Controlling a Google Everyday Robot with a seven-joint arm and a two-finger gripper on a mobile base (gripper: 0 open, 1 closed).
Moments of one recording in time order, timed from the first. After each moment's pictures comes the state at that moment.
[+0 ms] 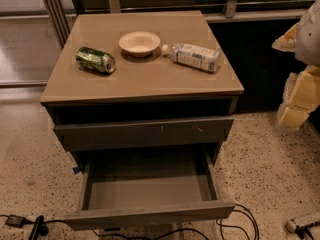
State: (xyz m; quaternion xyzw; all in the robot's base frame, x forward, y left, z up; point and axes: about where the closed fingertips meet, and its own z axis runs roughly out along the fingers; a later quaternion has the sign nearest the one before) arm 0.438 -0.217 0.976 -0.60 0.78 -0.03 0.16
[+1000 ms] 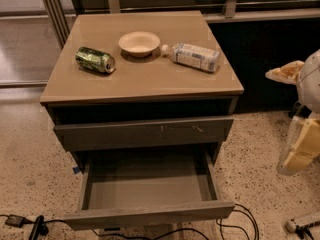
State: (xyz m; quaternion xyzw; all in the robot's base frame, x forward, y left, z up) arm 0.395 -0.207 0.937 -0.64 0.74 0.00 0.20
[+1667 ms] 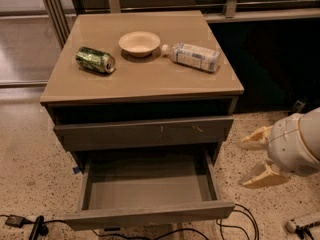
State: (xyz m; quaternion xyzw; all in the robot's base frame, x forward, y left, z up) arm 0.377 -0.192 0.821 -0.64 0.73 0.07 0.23
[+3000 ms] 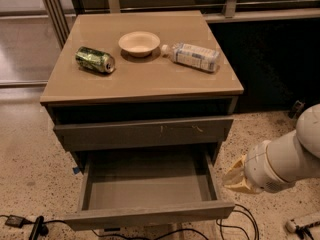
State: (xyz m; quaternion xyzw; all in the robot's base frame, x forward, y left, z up) arm 0.382 -0.177 0.728 -0.61 0.76 0.10 0.20
